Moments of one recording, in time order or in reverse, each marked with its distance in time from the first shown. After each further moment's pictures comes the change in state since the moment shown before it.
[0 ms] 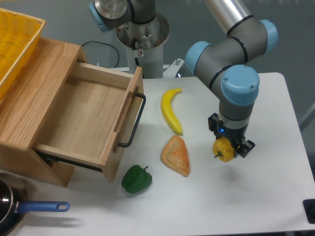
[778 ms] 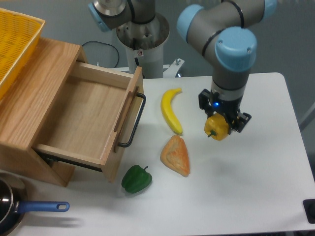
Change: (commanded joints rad) arm -0.009 0.189 -0.002 -0.201 -0.151 -0.202
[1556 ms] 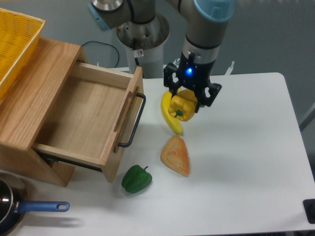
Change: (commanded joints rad) arm -0.012 0.146 -0.037 -0.094 -0.076 -0.105
